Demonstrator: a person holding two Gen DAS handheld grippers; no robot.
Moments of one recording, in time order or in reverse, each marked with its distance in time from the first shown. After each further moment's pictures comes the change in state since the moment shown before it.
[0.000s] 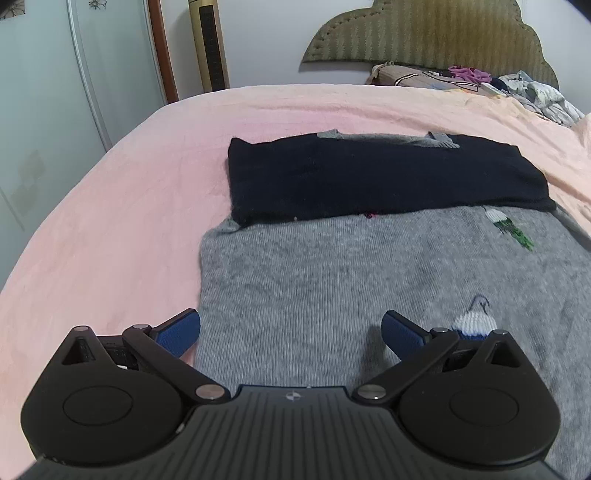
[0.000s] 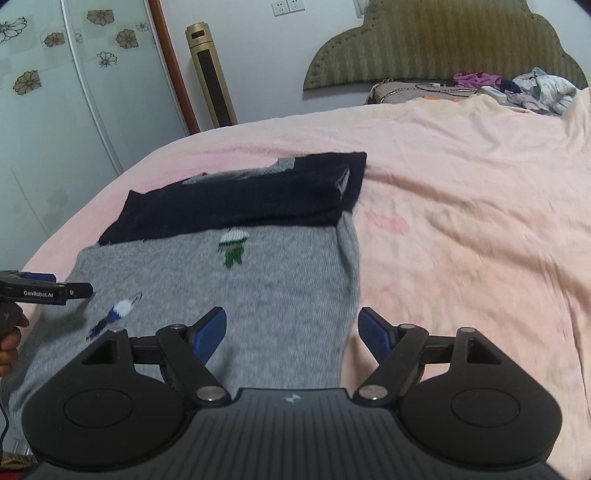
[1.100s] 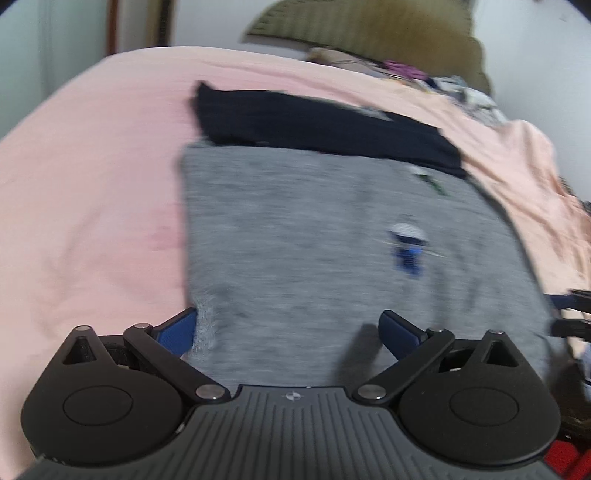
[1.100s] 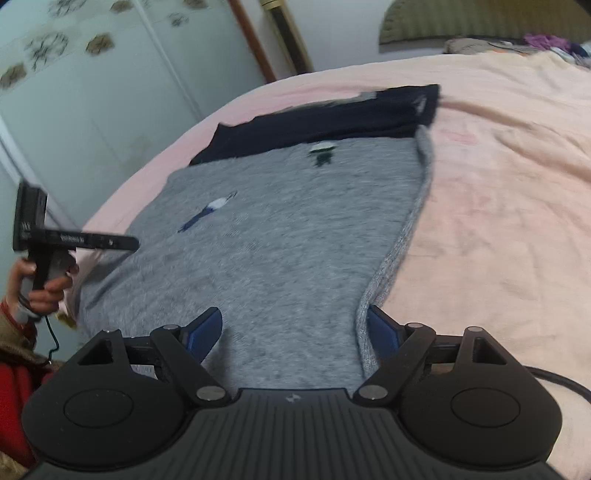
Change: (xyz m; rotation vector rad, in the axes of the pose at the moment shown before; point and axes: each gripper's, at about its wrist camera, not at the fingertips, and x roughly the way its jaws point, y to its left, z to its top) left arm -0.026 0.039 -0.051 -0.052 0.078 -0.361; right arm -0.031 0.012 -0.060 -0.072 0.155 0.265
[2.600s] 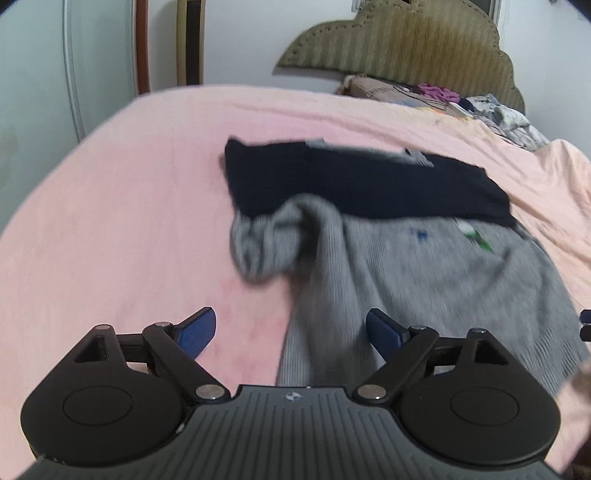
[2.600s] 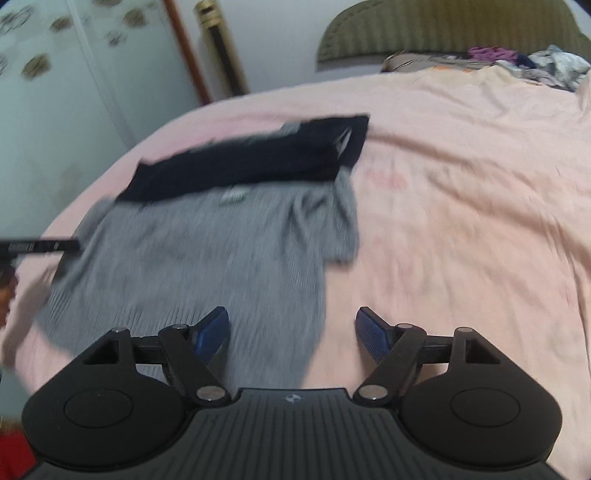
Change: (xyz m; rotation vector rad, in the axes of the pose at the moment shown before) left arm 0.008 0.010 0.047 -0.011 -0.083 0.156; right arm 0.005 -0.044 0.037 0.059 -0.046 -0.178
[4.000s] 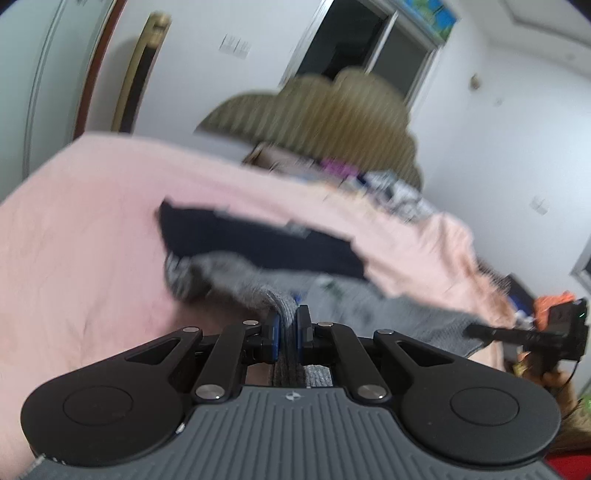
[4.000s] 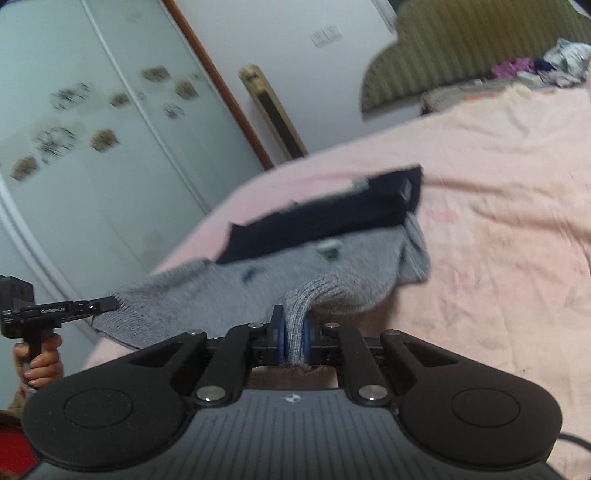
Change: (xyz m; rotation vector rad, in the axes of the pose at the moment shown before) left arm -0.145 0.017 -0.027 -0.082 -0.255 -0.385; right arm -0.091 0.031 -0.016 0.108 -0.224 0.250
